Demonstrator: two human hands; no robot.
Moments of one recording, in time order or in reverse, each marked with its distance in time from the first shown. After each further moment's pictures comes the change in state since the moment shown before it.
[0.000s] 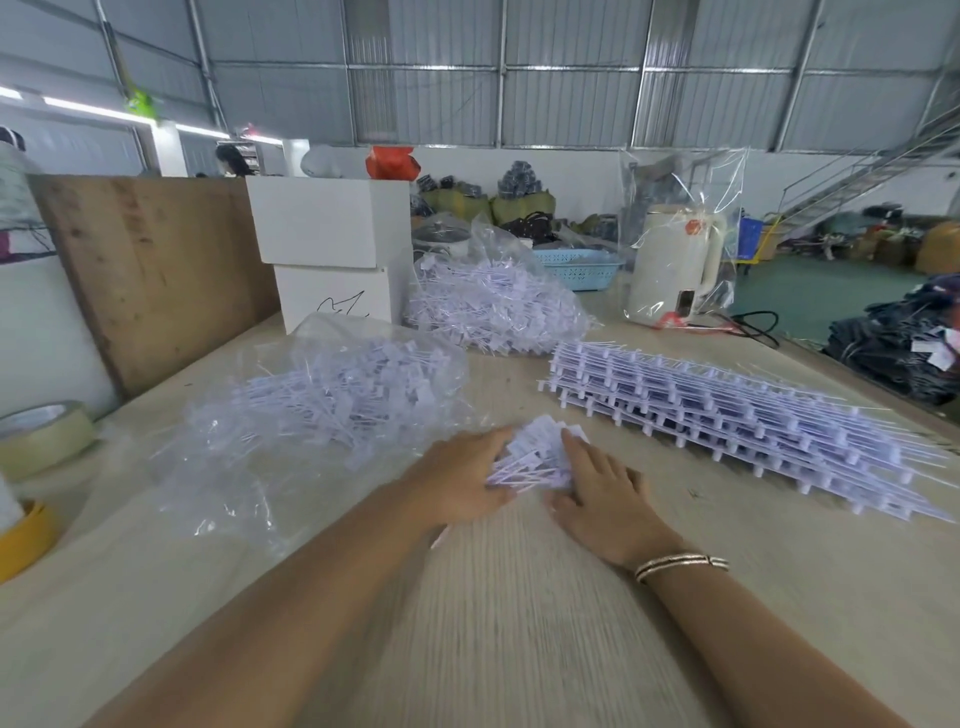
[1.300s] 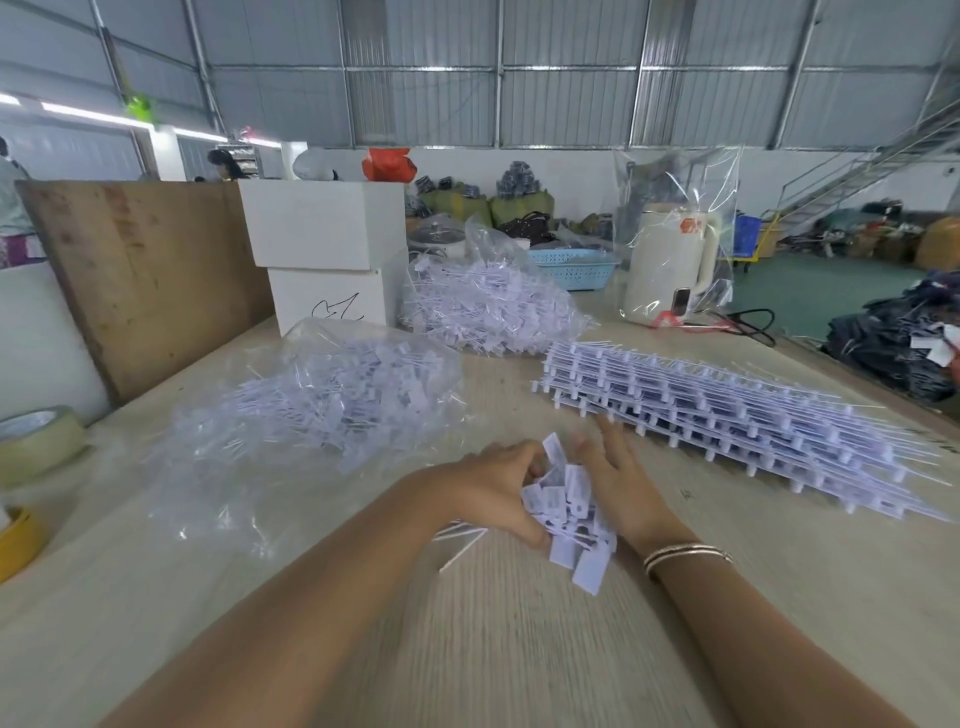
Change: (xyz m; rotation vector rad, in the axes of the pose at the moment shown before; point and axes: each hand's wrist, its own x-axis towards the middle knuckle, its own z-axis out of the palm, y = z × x) left_hand 0.016 0.030 0.001 -0.183 -0.311 -0.001; right_hand 0.009 0.012 -0.009 0.645 0.153 0.186
